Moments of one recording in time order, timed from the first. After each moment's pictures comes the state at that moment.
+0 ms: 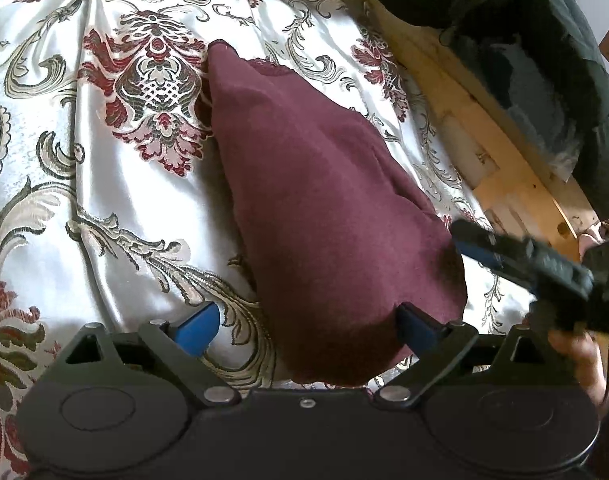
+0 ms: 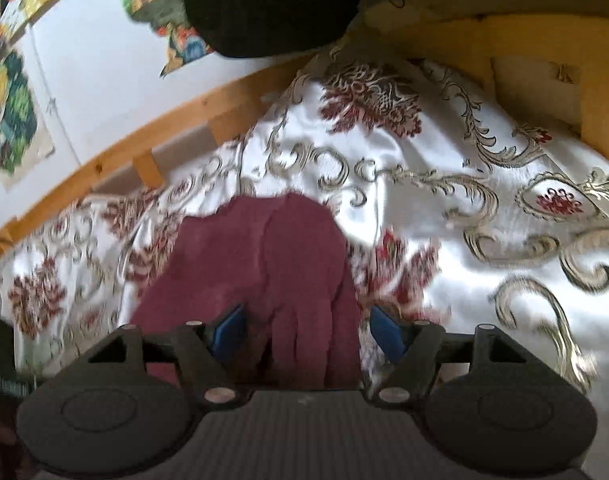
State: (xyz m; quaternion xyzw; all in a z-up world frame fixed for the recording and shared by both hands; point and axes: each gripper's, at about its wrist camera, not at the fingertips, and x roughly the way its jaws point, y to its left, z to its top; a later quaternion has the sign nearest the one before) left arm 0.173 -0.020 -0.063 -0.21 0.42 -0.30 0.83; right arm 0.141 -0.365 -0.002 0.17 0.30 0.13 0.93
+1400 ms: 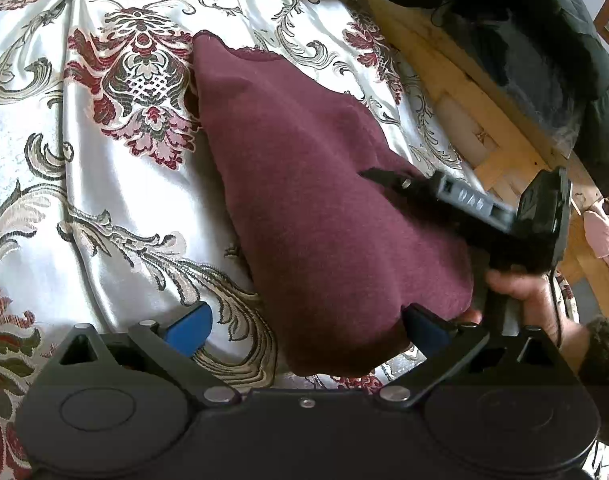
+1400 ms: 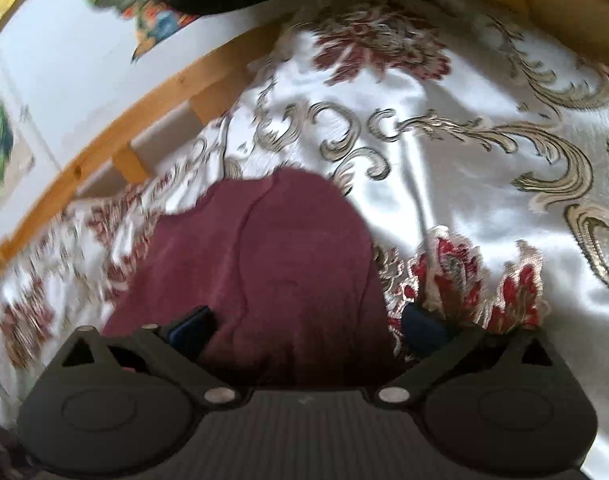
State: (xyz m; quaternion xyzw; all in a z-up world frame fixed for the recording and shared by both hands) left arm 0.176 -0.025 -0.065 -0.18 0.42 -0.31 0.83; right arm 0.212 -0.333 -0.053 0.17 0.33 0.14 0.92
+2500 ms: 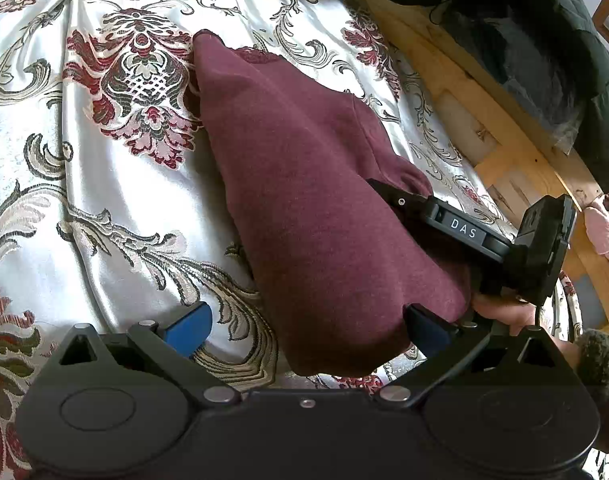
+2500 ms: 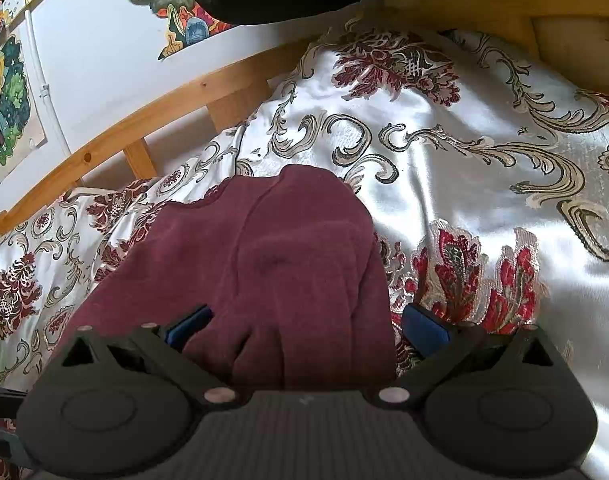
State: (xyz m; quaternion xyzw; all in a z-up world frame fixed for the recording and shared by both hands) left arm 0.176 -0.026 -0.065 -0.18 0.42 -0.31 0.83; right arm 0.190 -0.328 -0.062 0.15 0.28 0.14 0.94
